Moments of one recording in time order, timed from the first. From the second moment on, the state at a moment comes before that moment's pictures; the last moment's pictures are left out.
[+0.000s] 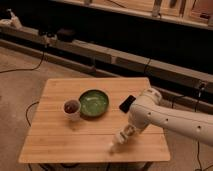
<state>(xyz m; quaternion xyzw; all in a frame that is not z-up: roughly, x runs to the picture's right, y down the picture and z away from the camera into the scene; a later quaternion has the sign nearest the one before) 0.169 0.192 0.737 -0.25 -0.08 -0.29 0.92</state>
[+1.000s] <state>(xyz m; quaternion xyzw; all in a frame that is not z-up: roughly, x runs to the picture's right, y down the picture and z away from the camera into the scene) 0.202 0.140 0.768 -0.20 -0.13 -0.17 0.96</state>
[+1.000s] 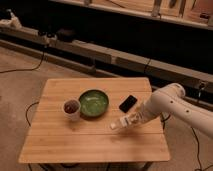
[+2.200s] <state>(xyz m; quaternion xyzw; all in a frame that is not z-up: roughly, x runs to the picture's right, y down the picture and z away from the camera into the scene) 0.122 0.054 0.834 -0.21 -0.15 -0.21 0.94</state>
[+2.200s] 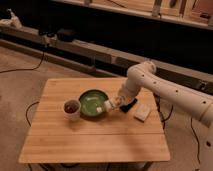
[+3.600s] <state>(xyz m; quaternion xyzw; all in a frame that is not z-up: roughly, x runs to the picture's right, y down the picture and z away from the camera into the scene) 0.043 0.007 0.880 -0.21 -0.14 -0.27 0.93</state>
